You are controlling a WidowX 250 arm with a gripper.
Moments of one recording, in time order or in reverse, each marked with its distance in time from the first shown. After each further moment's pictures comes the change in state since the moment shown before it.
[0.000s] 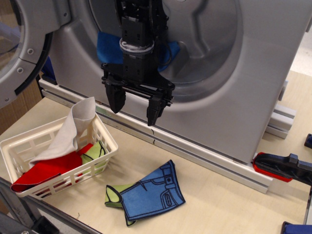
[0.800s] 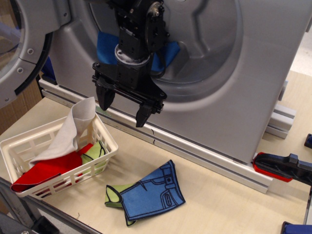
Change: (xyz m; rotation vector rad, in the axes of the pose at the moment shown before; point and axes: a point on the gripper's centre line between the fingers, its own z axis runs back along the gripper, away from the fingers) arm -0.003 0.014 0.000 0.175 -0.126 0.002
